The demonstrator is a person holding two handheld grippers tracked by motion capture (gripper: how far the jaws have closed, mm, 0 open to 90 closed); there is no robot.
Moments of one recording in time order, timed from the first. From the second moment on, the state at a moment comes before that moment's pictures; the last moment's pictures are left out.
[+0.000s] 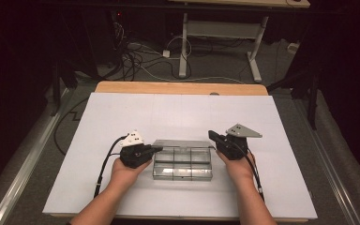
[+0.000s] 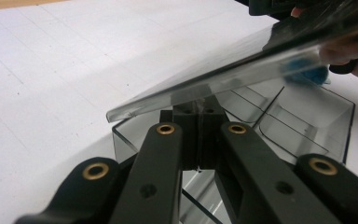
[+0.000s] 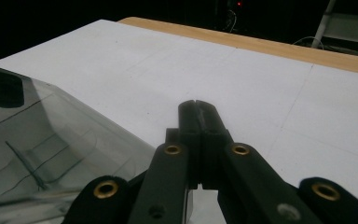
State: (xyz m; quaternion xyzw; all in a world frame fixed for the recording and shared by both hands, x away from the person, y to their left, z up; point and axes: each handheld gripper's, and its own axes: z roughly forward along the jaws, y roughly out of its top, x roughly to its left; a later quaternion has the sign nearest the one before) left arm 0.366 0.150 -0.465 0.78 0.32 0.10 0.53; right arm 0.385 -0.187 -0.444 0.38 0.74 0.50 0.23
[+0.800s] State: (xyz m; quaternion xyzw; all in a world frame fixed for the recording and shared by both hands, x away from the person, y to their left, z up) left arm 0.379 0.147 -0.458 0.78 0.33 0.11 0.53; right arm 0.397 -0.191 -0.442 0.38 0.73 0.52 0.22
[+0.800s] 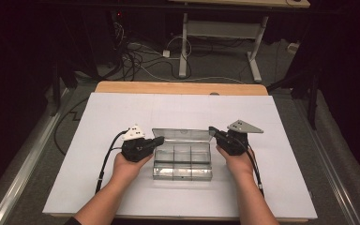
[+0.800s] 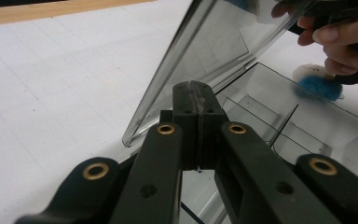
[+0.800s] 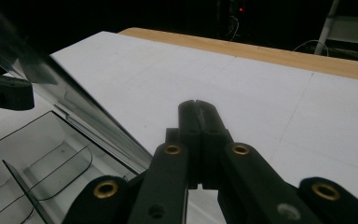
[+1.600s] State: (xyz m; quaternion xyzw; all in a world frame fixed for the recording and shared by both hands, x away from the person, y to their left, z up) left arm 0.387 0.151 -0.460 0.77 0.35 0.11 0.52; right arm 0.408 -0.188 -0.439 0.38 0.73 0.52 0.22
